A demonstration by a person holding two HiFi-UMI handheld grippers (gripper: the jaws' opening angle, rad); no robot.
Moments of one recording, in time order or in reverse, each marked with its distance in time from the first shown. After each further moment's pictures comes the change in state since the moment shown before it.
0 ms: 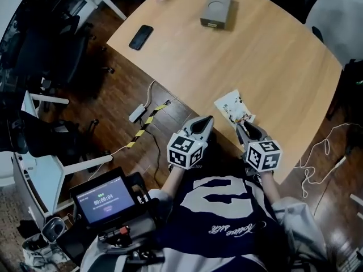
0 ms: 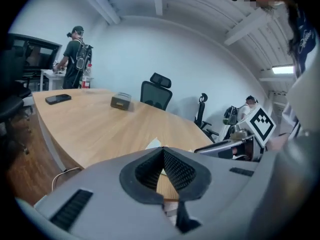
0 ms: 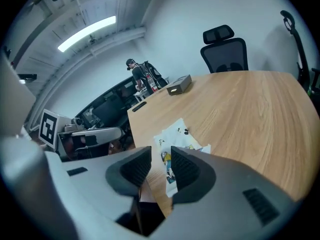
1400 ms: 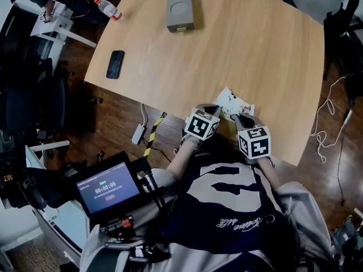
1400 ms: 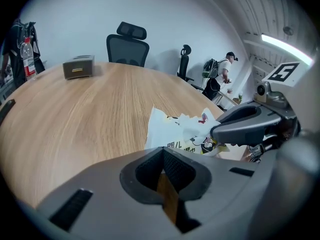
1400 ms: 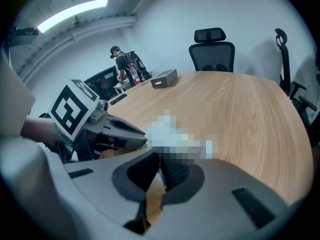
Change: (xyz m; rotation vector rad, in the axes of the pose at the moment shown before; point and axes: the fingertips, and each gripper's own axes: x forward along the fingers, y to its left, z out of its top) left arm 0.126 0.030 -0.060 0.257 0.525 -0.215; right arm 0.046 -0.031 -0.006 0.018 0.071 -0.256
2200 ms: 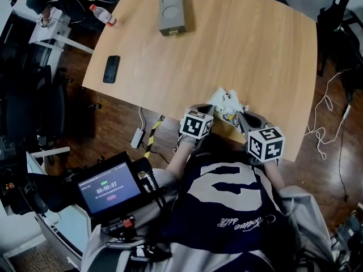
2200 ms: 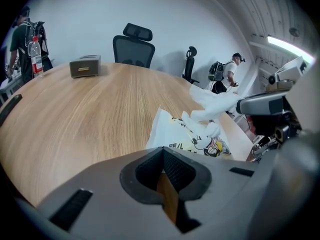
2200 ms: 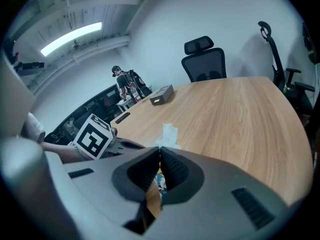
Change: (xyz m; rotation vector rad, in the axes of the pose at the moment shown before) left arm -0.009 -0.002 -0.001 -0.047 -0.019 0.048; right arm -0.062 -0.007 0.028 0.109 -0.151 0.072
